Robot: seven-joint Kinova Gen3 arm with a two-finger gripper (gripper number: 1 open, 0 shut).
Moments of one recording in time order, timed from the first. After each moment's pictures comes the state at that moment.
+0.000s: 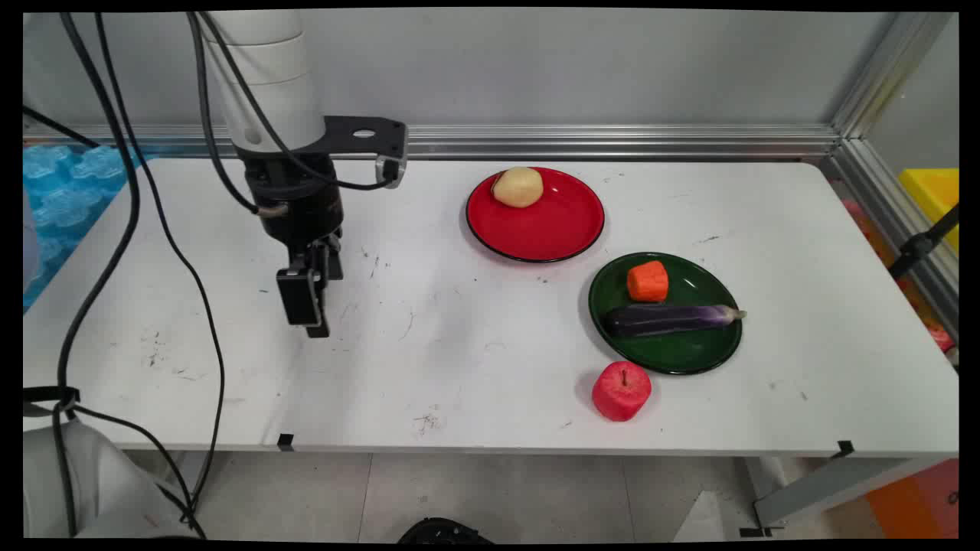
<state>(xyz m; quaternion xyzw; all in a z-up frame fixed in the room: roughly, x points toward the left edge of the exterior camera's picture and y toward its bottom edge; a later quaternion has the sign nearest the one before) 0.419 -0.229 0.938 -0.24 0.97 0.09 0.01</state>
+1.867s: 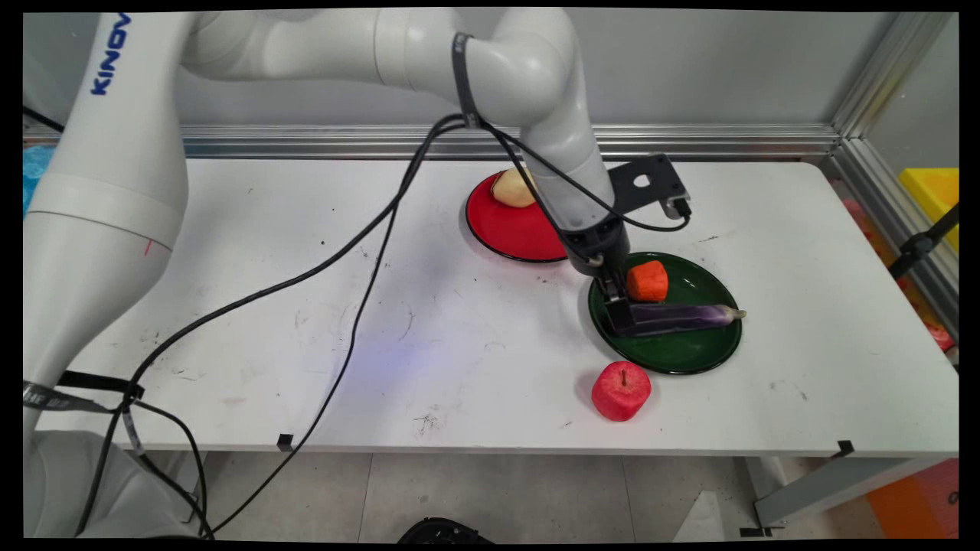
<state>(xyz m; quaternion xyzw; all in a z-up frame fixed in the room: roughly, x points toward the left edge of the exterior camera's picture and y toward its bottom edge) 0.204 -0.354 0.817 -0.23 0.95 -0.05 -0.19</state>
